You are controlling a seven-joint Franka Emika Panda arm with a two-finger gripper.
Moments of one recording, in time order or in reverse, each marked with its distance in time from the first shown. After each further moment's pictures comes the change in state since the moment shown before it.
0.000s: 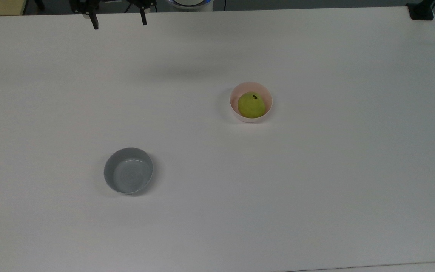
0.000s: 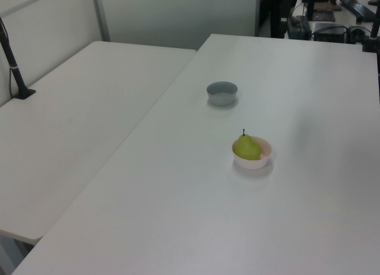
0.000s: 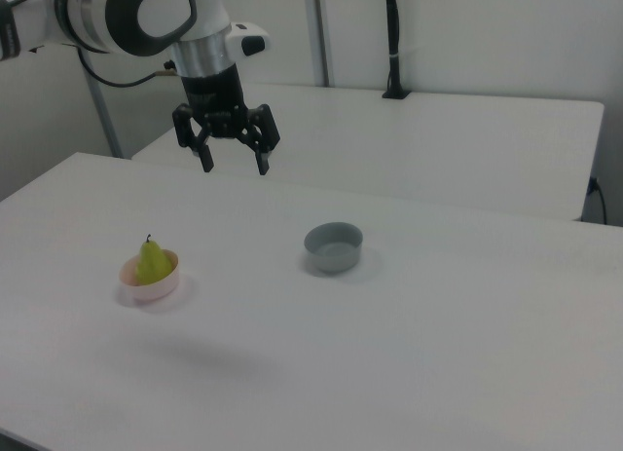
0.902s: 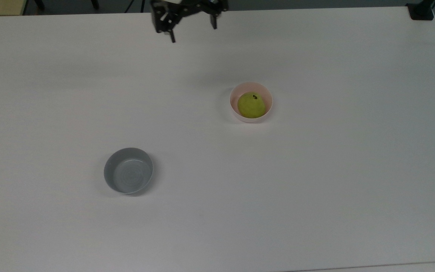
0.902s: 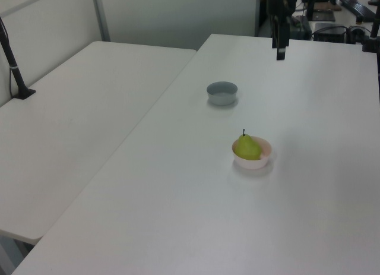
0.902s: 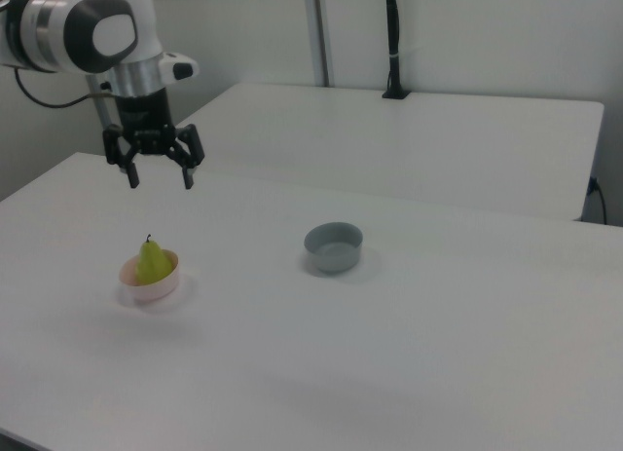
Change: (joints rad) arm 0.222 0.008 0.018 -0.077 0.032 -0.020 0.062
